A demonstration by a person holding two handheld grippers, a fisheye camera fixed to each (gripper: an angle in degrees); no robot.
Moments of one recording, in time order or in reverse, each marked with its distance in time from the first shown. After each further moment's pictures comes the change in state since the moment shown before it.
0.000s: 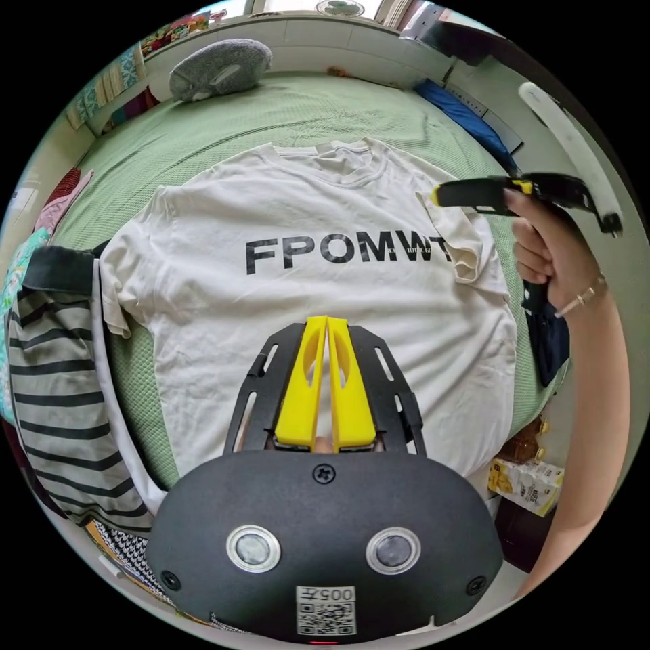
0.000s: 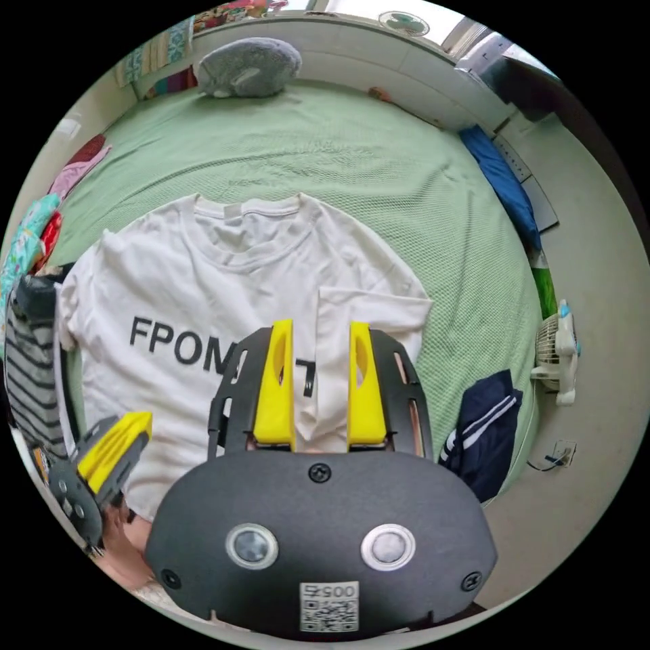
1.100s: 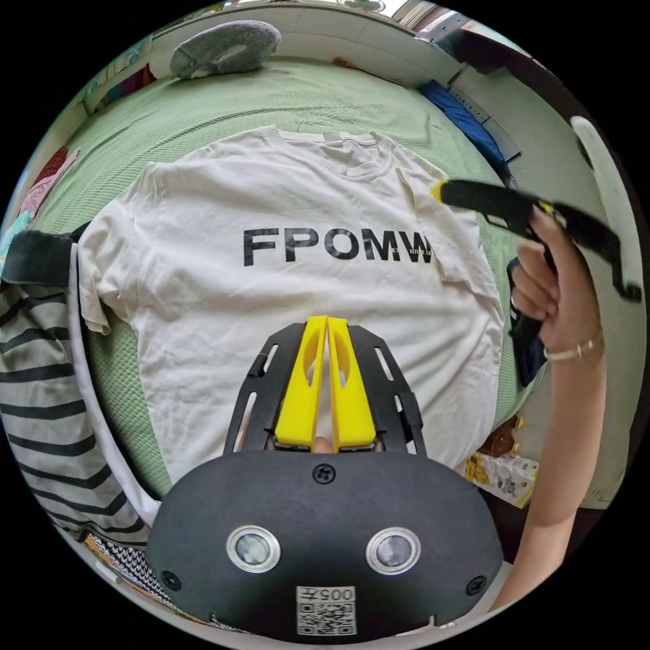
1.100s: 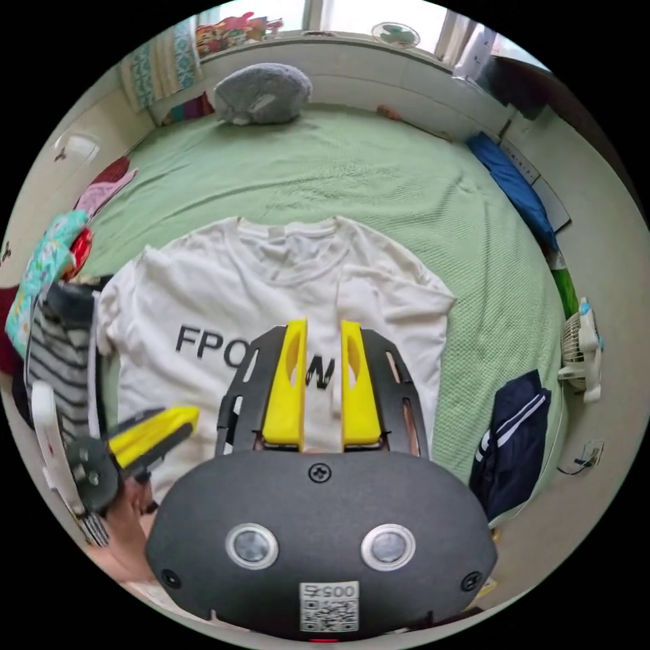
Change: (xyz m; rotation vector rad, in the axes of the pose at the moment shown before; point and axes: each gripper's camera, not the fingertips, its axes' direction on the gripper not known) left arm -0.060 -0.024 0.006 -0.050 0.117 -0.027; right arm -0.011 0.028 -0.025 0.096 -0.131 0.007
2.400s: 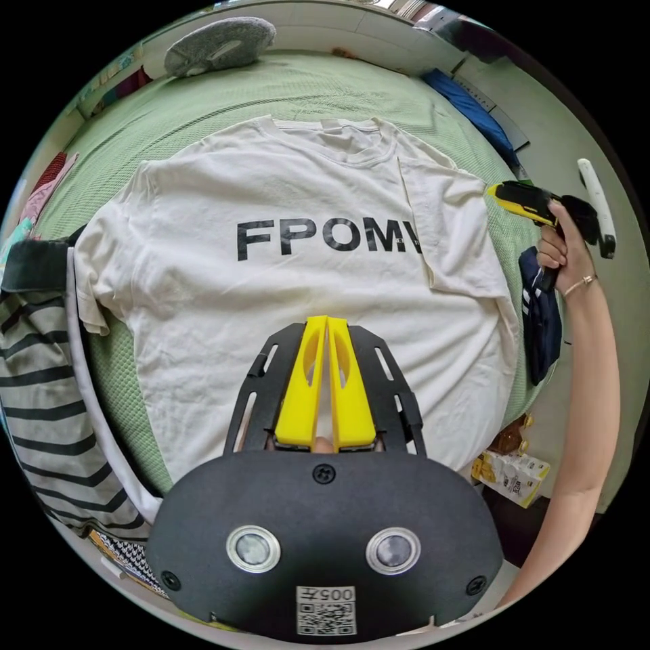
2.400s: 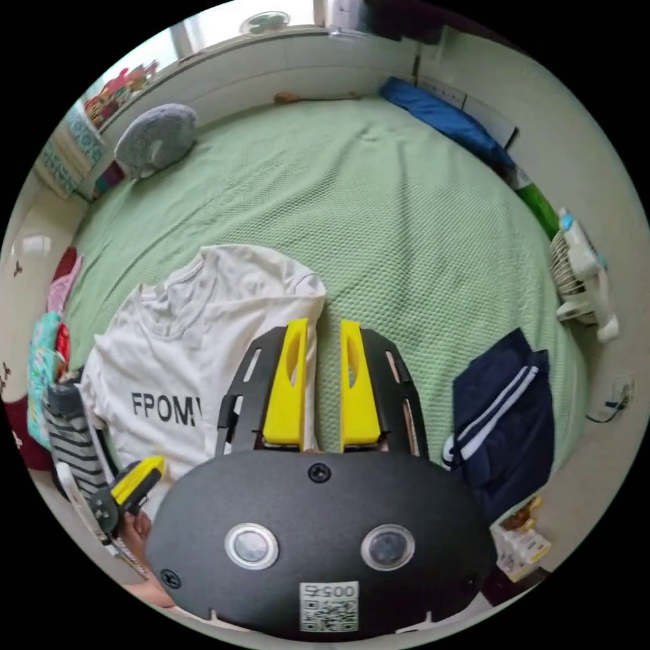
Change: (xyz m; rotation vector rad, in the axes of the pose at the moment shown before) left arm -0.016 -0.011 0.001 -0.037 -0.040 0.004; right arm 0.223 0.006 -0.009 -0.036 -0.044 0.327
